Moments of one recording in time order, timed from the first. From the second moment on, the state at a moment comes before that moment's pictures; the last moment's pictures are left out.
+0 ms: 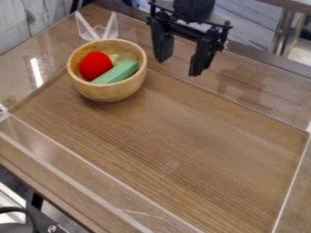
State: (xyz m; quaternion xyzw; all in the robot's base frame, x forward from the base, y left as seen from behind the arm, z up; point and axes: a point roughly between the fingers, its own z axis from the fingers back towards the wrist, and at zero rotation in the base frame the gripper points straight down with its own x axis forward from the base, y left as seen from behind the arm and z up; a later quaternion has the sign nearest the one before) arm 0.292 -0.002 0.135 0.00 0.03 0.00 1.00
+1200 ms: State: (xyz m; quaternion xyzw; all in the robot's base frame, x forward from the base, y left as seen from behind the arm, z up) arm 0.281 0.137 0.123 -0.01 0.02 0.07 1.00
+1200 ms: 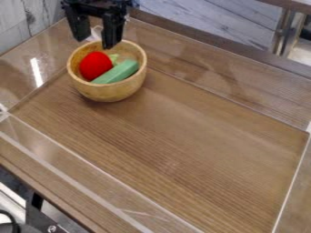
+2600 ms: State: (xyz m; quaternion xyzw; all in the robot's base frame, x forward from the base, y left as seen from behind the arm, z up) arm 0.302 0.180 0.066 -0.01 0.03 0.19 0.98
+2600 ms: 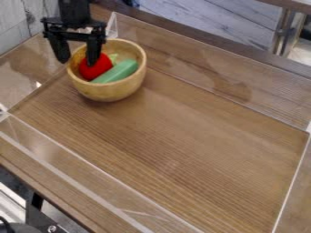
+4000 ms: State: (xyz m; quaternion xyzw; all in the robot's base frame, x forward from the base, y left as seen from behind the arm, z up) arm 0.315 0.202 0.049 -0.04 0.02 0.08 1.00
